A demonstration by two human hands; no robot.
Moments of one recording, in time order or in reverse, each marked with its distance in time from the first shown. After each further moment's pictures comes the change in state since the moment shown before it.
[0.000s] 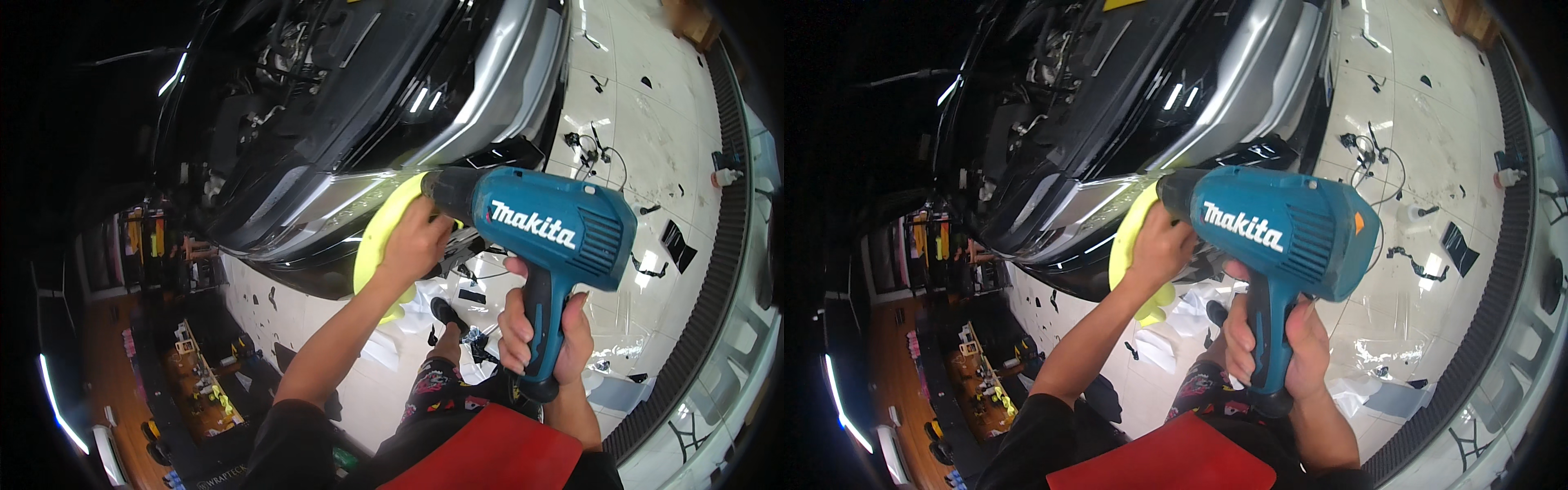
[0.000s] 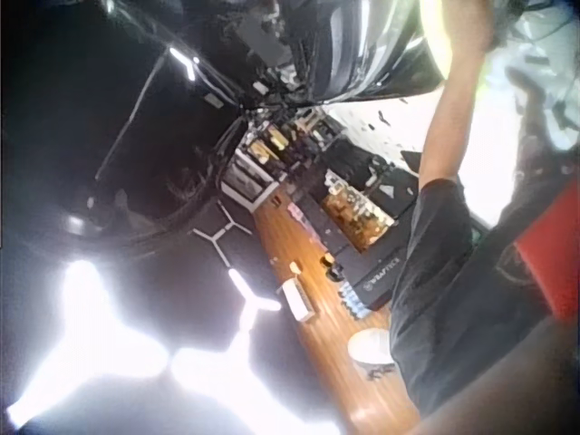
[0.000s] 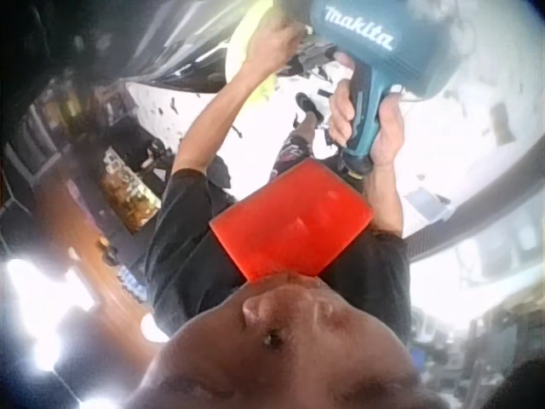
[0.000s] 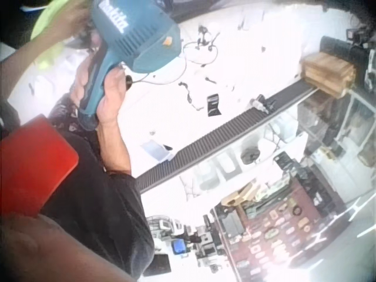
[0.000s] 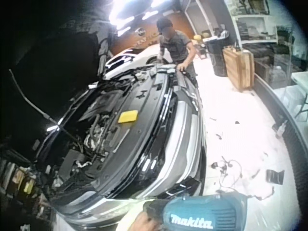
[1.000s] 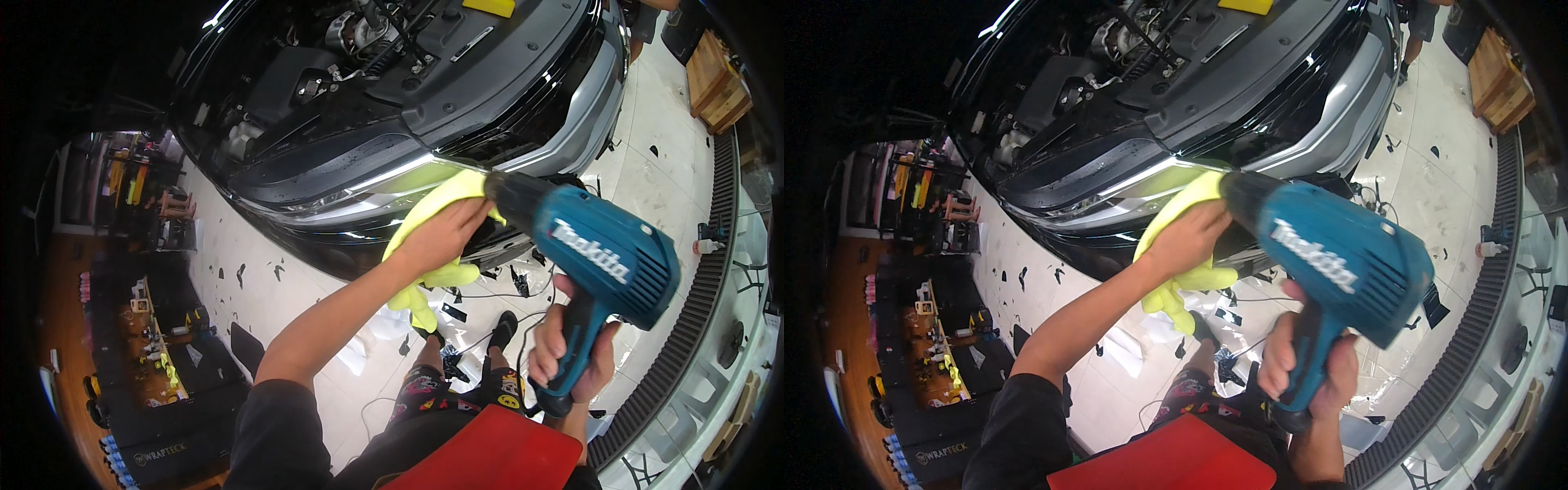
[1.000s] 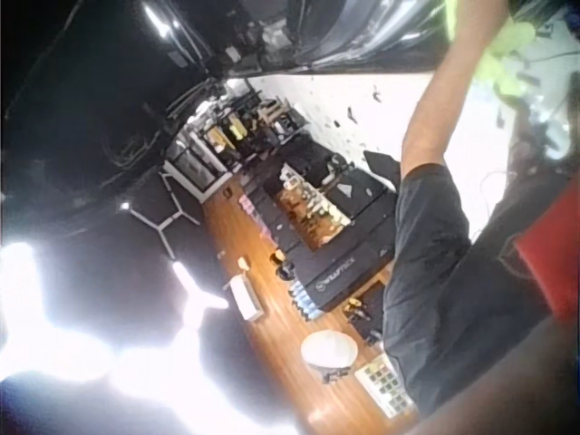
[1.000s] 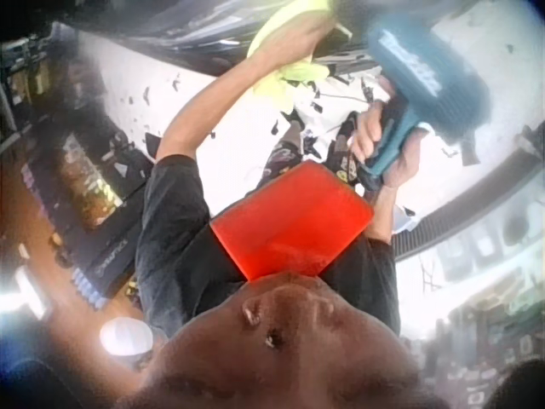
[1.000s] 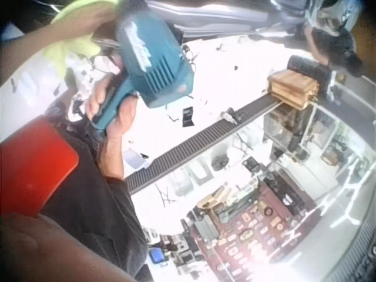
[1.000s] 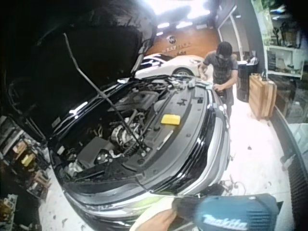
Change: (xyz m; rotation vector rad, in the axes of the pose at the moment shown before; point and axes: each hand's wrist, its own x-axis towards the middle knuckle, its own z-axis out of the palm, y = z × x) left_hand -0.035 -0.052 -0.055 0.074 -0.119 0.179; right_hand -0.001 0.051 0.069 -0.133 -0.032 -0.101
